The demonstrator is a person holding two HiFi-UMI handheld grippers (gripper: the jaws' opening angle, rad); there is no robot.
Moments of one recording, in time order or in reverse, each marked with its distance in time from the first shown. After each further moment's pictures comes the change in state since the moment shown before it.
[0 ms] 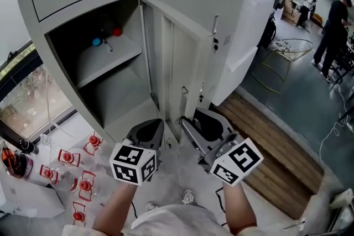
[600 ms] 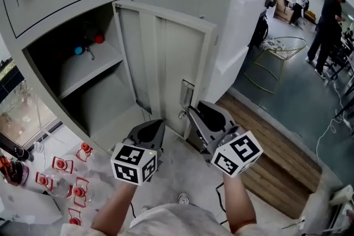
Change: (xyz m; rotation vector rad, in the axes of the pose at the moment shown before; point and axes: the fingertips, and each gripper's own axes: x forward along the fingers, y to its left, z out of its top) left arm 0.054 -0.034 0.003 0.022 0.012 -0.063; right arm -0.022 -0.084 0.000 -0.016 -0.005 -0.123
